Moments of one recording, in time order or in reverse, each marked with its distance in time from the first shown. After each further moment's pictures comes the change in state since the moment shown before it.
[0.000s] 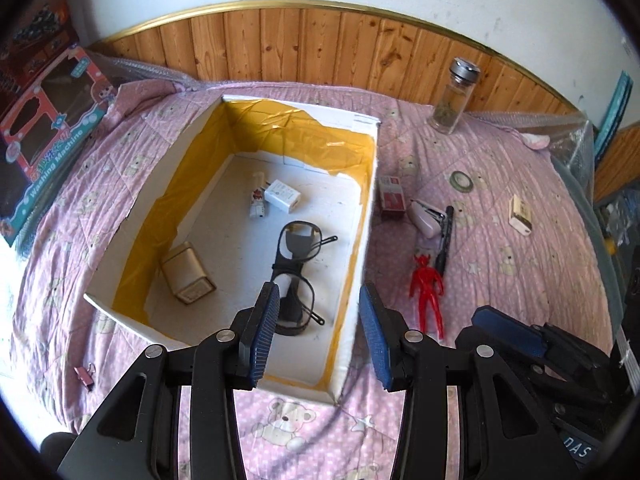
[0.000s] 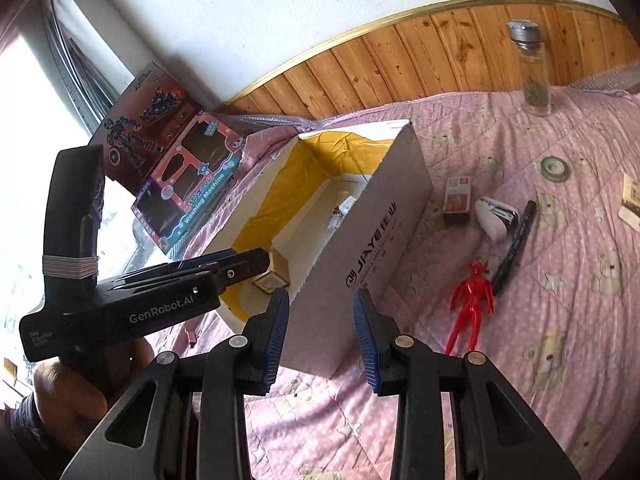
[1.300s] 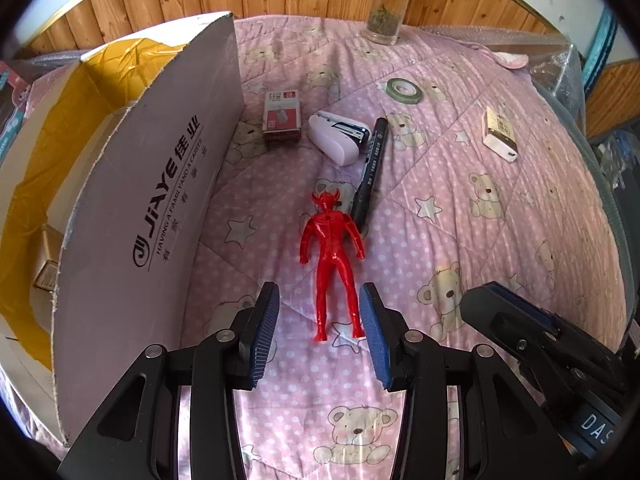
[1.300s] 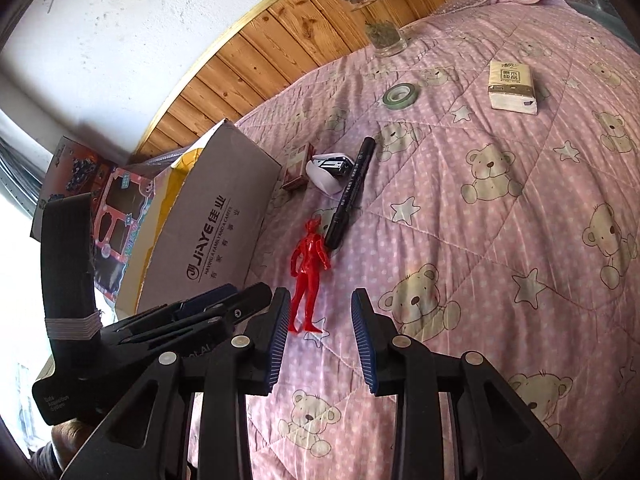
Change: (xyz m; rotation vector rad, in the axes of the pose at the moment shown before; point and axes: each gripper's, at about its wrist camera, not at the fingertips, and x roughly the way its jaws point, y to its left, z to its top) left arm 0.116 -0.121 -0.024 0.109 0.178 -0.059; right arm -0.015 -0.140 -0.032 0.296 -0.009 -0.159
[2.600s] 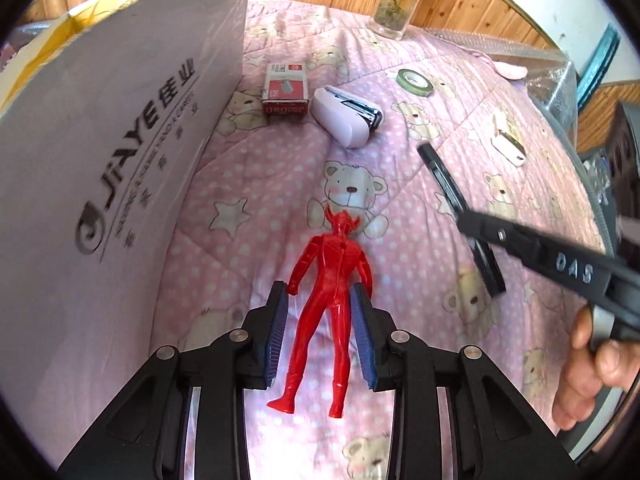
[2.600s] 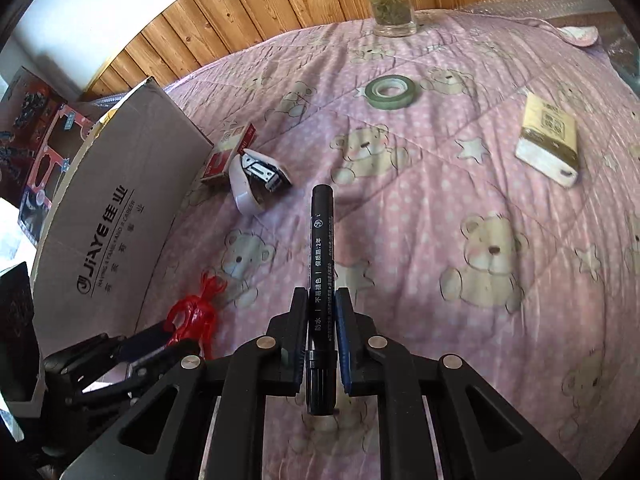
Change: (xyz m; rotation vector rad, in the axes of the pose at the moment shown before) left arm 0.036 0.021 -0.010 -0.054 -0.016 -0.101; right arm 0.068 -0.024 0.055 -0.176 0.142 -0.203
